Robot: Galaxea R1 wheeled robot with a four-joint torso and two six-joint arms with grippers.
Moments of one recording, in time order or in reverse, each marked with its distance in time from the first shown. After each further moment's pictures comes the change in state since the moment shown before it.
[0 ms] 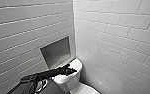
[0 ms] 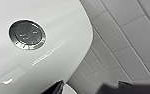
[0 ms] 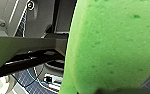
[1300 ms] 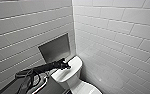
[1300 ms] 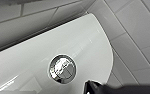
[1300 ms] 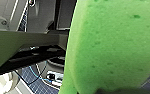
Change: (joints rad) left arm -0.088 -0.039 -0.087 -0.006 0.048 -0.005; right arm 0.009 0.011 0.000 0.000 0.002 0.000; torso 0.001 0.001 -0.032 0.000
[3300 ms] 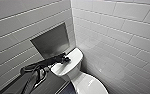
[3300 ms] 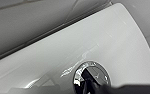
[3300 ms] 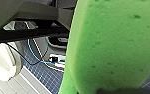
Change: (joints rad) left arm -0.074 0.120 -0.194 0.082 0.007 -0.003; right arm 0.011 0.003 0.000 0.000 0.007 -0.003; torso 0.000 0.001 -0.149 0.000
